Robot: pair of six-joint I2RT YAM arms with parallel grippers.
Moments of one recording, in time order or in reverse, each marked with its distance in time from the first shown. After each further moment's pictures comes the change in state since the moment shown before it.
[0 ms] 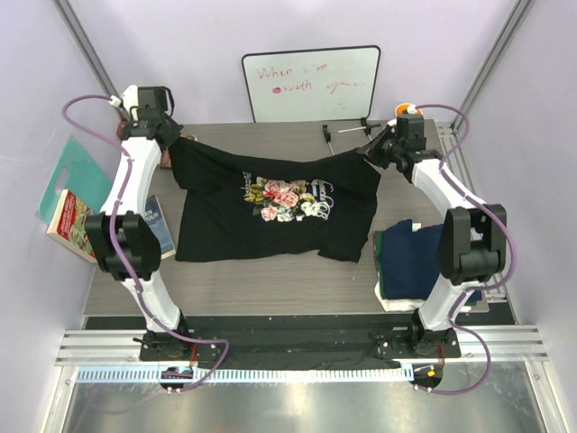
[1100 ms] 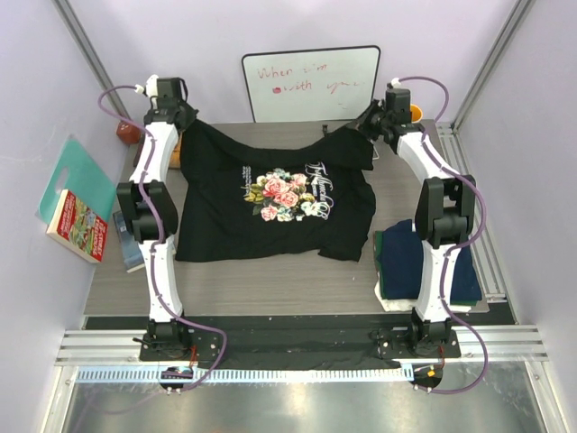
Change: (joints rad) left arm 0.000 0.513 0.447 0.133 0.142 -0.001; right arm 0.008 0.422 0.484 -0.007 -0.057 -0.106
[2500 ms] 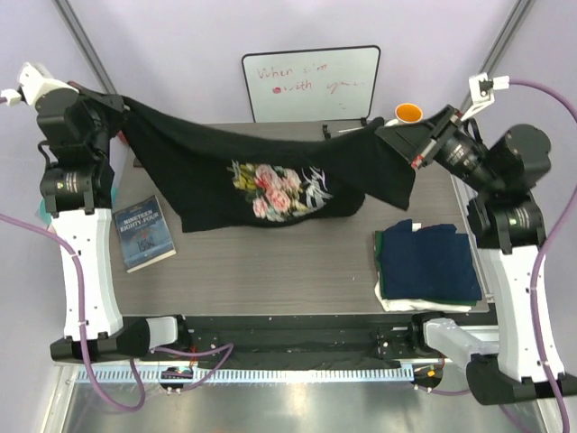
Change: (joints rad) left arm 0.092 -1.040 -0.433 -0.084 0.006 0.012; right arm -0.006 -1.112 -0.363 -0.085 -0.383 0.080
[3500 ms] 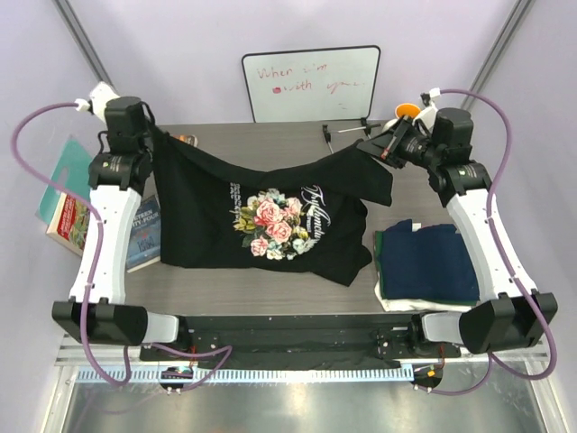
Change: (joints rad) left arm -0.151 0.052 -0.193 -0.029 -0.183 0.066; right arm 0.000 0.226 -0.121 -0.101 0.099 0.001
